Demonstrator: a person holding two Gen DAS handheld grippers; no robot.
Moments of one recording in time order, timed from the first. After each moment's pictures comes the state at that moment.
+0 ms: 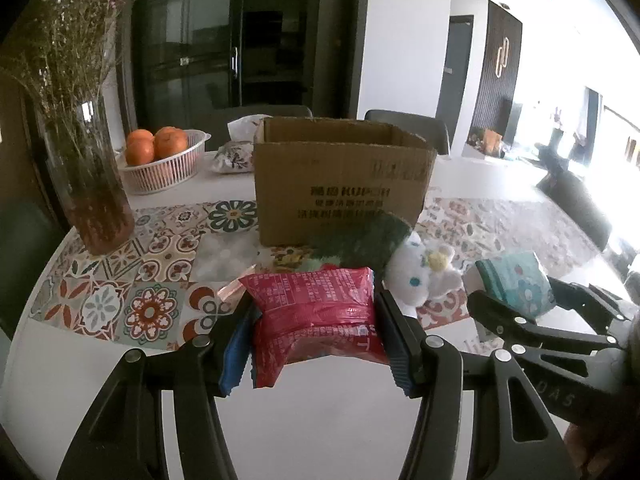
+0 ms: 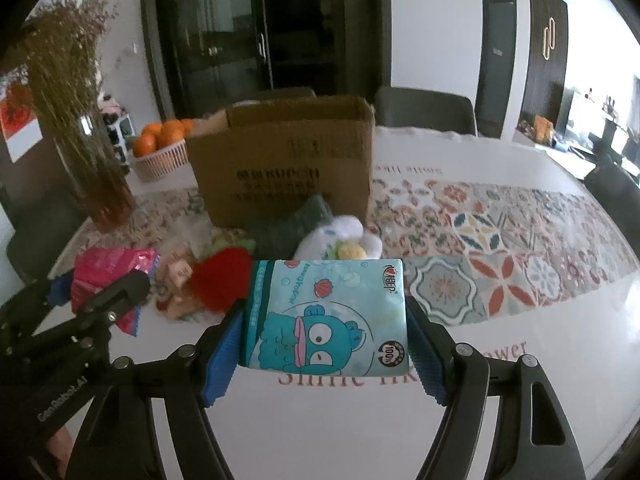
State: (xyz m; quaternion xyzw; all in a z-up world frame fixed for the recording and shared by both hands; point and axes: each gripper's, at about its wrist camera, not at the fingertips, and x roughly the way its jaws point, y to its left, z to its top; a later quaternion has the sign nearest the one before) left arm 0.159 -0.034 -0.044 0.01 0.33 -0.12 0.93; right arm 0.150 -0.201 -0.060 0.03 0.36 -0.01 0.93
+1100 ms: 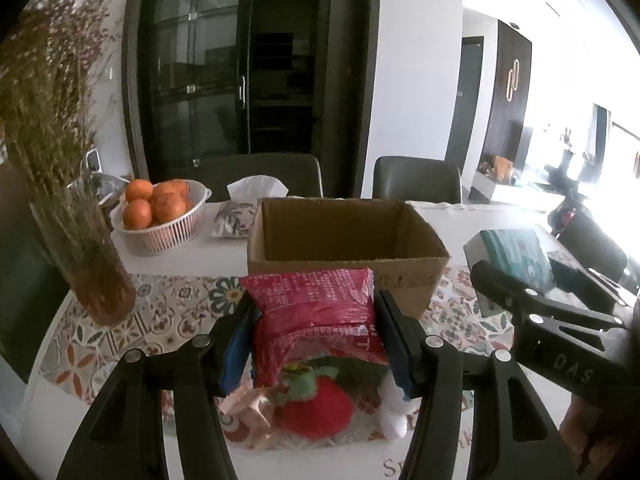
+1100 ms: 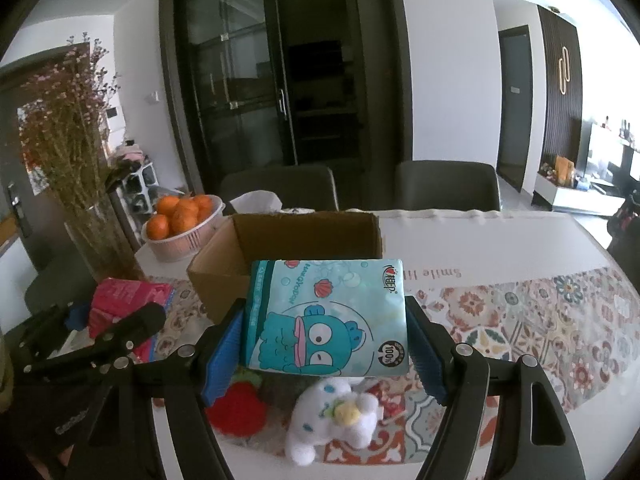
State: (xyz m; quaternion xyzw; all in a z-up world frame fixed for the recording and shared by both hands) left arm 0.242 -0.060 0.026 0.01 0.30 -0.10 0.95; right arm 0.235 -0.230 0.024 0.04 0.27 0.03 0.96
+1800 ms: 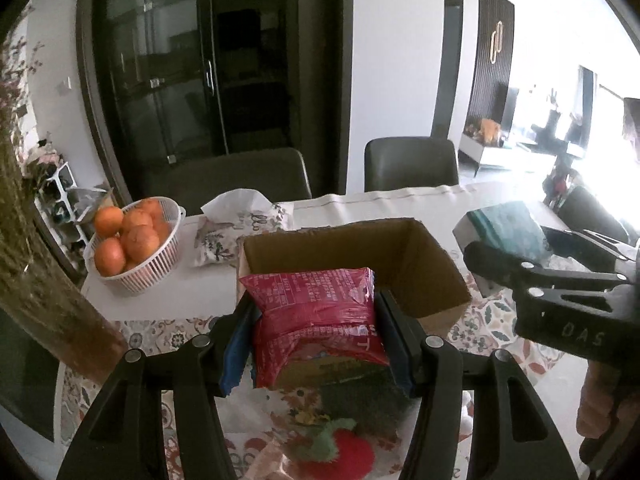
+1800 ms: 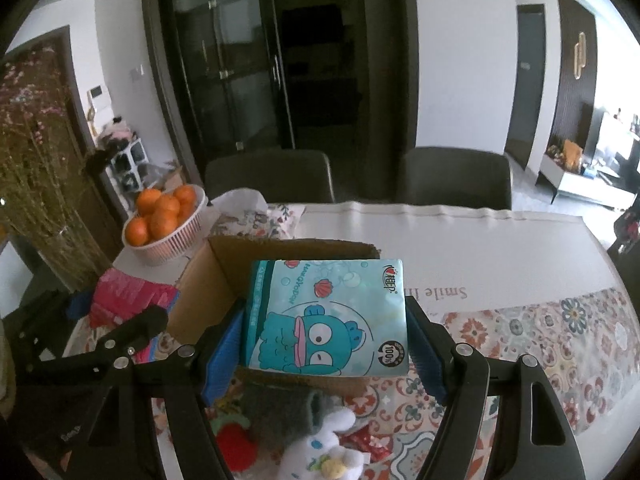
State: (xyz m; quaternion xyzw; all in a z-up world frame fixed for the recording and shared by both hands) left arm 0.352 -0.075 0.055 0.06 0.36 -0.14 0.92; right arm 0.346 -0.243 0.059 0.03 0.36 0.03 0.93
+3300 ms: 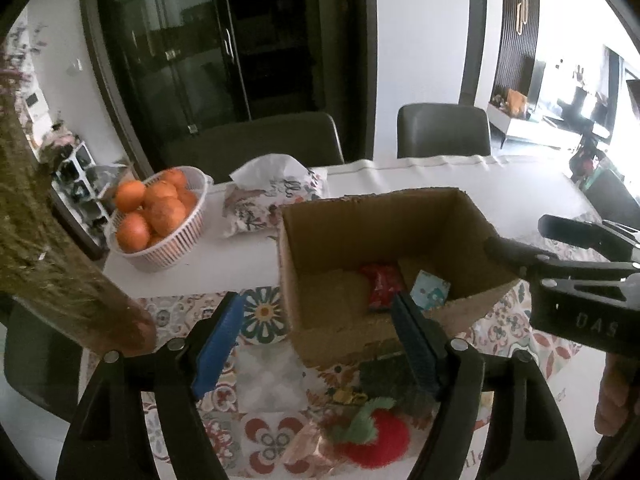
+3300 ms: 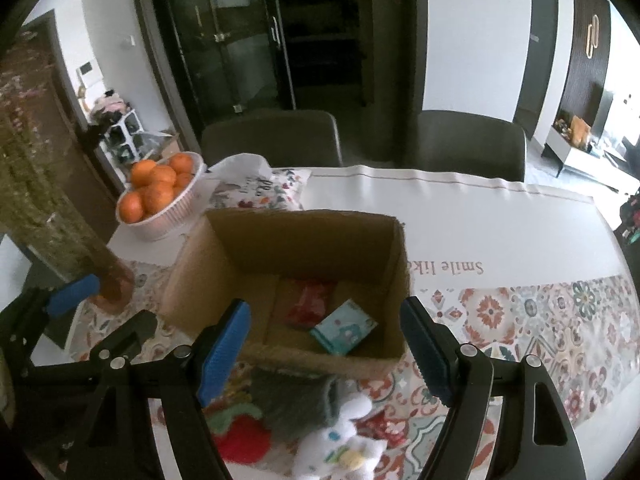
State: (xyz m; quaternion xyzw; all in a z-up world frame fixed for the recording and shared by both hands) left arm 0.355 -0.051 0.047 0.08 0.41 -0.09 0.91; right arm 0.368 -0.225 0.048 0.04 0.42 0.04 0.91
